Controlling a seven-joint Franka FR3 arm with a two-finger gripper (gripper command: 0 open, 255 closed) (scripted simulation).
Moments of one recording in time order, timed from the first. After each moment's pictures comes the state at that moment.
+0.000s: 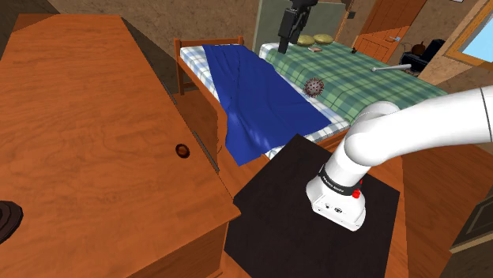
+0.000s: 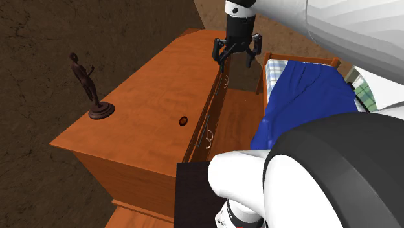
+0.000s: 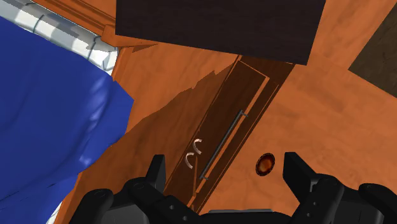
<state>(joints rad) -0.02 -0.80 0.06 -2.32 0.00 1.57 -0.15</state>
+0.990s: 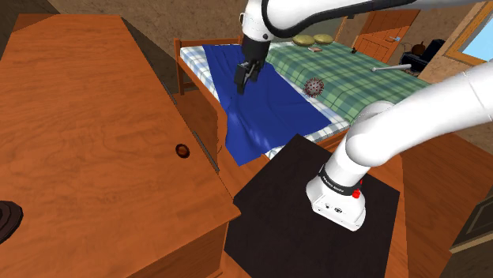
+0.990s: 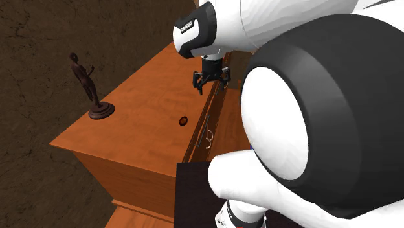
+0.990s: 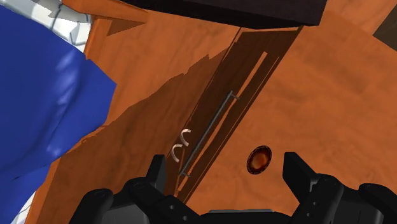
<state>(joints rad) 0.01 -0.58 0.19 -2.53 0.06 2.04 -0.04</state>
